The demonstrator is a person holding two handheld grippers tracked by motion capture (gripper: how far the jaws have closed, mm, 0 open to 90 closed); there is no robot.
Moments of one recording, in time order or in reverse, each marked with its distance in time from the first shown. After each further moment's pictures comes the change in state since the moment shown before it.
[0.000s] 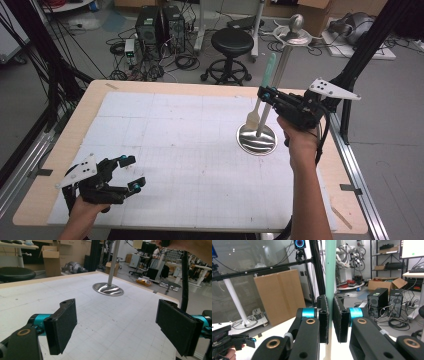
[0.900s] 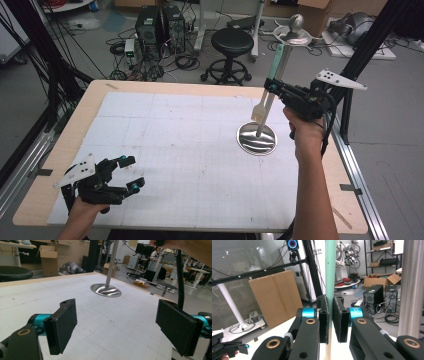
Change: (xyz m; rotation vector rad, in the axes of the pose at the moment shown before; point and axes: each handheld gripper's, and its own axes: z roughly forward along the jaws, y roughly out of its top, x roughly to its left) left arm 0.000 0.000 -0.002 -0.009 -0.017 -0.019; right arm -0.019 0.013 0.000 0.012 -0.040 0.041
